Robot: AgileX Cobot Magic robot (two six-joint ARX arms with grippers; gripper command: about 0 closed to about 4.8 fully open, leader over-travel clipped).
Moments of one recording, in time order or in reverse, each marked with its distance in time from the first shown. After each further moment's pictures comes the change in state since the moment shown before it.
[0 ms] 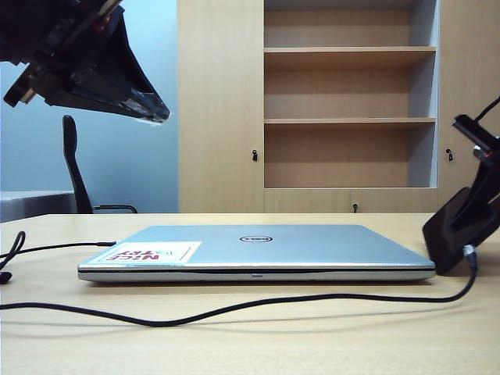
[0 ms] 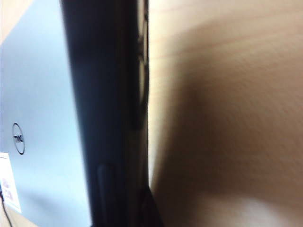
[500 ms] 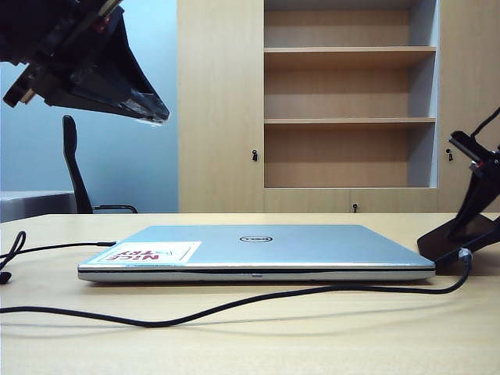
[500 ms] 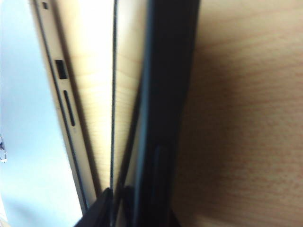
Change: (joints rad) left arm 0.000 0.000 0.000 -0.002 0.000 0.000; right arm 0.002 0.051 0.013 0.006 0.017 -0.003
